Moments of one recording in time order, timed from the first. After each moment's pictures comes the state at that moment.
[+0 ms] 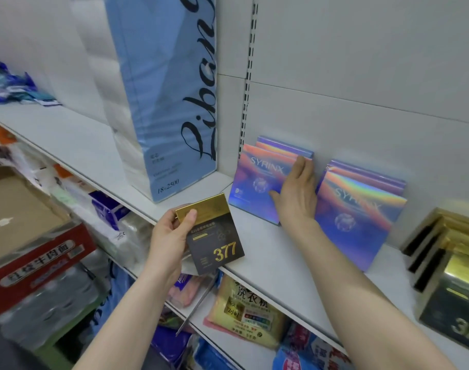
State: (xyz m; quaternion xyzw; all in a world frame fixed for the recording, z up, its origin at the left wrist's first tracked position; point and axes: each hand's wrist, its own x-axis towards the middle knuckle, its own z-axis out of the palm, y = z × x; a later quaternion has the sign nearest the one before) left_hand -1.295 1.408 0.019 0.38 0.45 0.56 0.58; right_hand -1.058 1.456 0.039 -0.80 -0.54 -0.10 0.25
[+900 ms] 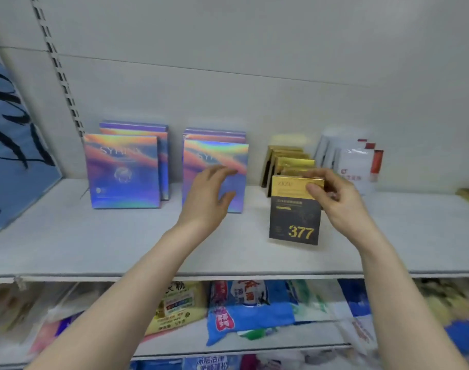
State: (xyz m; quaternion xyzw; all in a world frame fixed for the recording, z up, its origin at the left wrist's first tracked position) left_hand -1.088 1.373 0.030 0.88 0.13 0.36 0.27; right_hand -0.930 1.156 0.064 -0.77 -0.40 0.01 0.49
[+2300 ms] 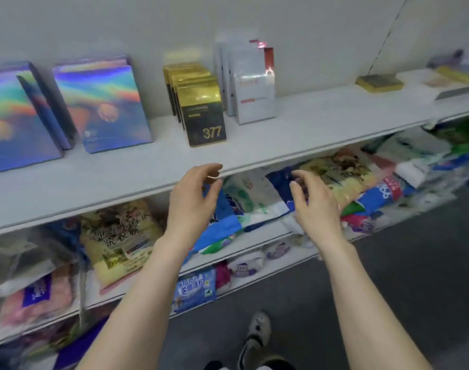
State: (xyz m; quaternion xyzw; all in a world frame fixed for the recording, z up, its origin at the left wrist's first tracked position) left_hand -1.114 1.169 -0.031 0.88 0.11 0.28 0.36; right_hand -1.016 0.946 -0.056 -0.89 -0.22 -0.12 0.38
